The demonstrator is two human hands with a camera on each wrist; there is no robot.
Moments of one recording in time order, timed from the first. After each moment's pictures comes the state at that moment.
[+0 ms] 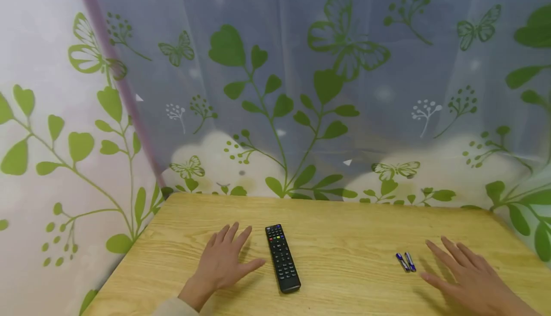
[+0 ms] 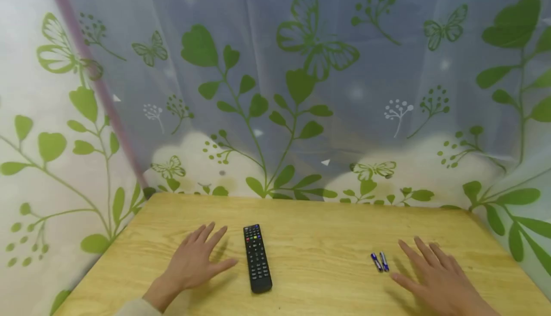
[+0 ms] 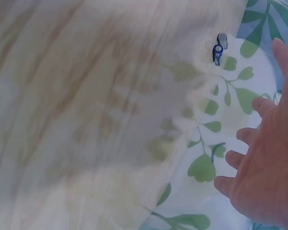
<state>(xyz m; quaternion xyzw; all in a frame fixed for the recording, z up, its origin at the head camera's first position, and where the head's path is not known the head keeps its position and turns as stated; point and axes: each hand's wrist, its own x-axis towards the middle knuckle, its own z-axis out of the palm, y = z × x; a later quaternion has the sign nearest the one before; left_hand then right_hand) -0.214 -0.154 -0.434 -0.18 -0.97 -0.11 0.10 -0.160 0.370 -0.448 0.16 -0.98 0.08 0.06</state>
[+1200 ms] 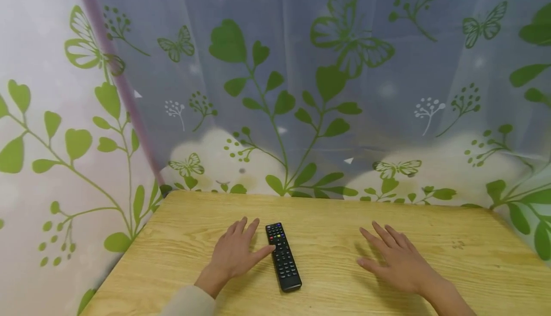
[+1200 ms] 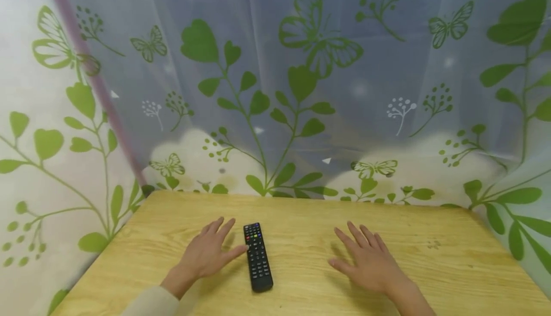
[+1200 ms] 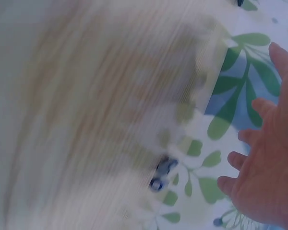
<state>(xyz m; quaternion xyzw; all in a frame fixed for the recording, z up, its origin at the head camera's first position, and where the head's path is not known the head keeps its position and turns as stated) -0.233 -0.131 -0.437 -0.17 -0.97 -0.15 0.08 -0.196 0.252 -0.434 0.17 -0.96 0.20 0.03</state>
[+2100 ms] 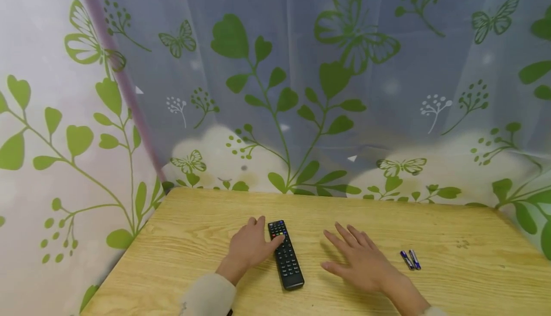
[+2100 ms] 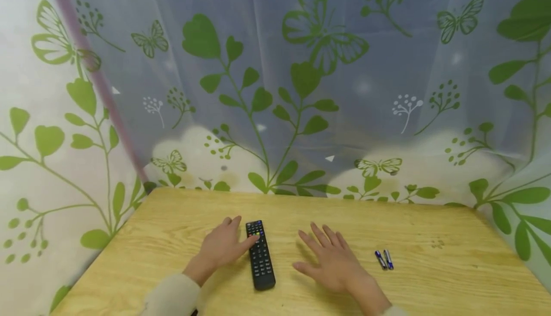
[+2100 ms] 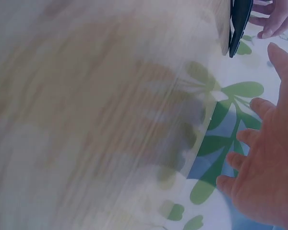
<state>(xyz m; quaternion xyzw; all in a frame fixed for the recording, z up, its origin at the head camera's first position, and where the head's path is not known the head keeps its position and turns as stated) -0.249 -0.101 -0.437 -0.10 -0.98 -0.17 0.02 -0.205 0.179 -0.438 0.22 -0.96 0.18 0.00</state>
